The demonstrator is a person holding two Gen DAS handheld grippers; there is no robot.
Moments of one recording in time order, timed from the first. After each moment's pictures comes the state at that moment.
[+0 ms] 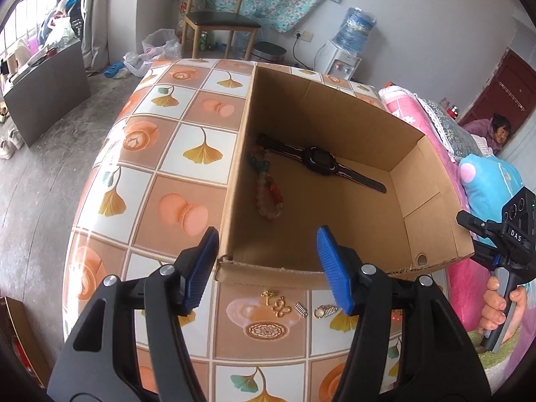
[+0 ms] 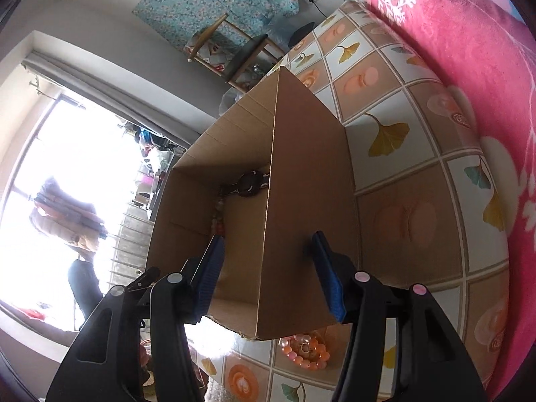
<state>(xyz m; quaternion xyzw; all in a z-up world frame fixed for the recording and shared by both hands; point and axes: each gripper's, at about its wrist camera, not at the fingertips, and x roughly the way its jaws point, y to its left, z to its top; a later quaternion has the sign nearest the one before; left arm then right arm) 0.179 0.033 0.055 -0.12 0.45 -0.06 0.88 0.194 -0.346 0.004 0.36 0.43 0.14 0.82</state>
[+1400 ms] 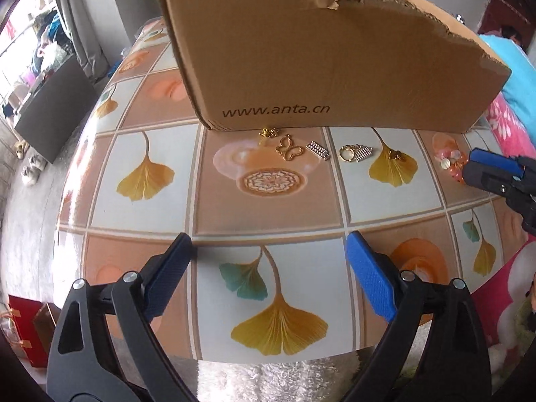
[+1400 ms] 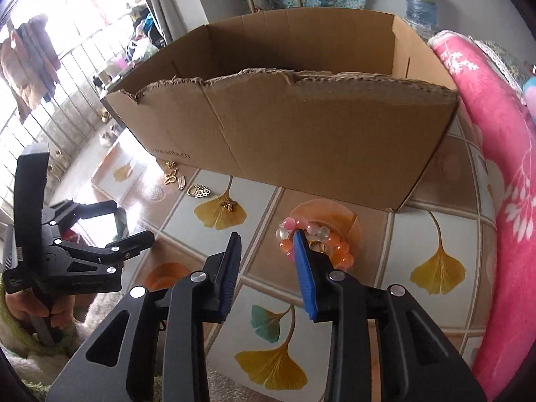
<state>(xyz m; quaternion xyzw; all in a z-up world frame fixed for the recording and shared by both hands) 0.084 -0.013 -0.034 0.03 0.52 -0.05 0.85 0.098 -0.209 -0.022 0.03 0.48 0.13 0.87</state>
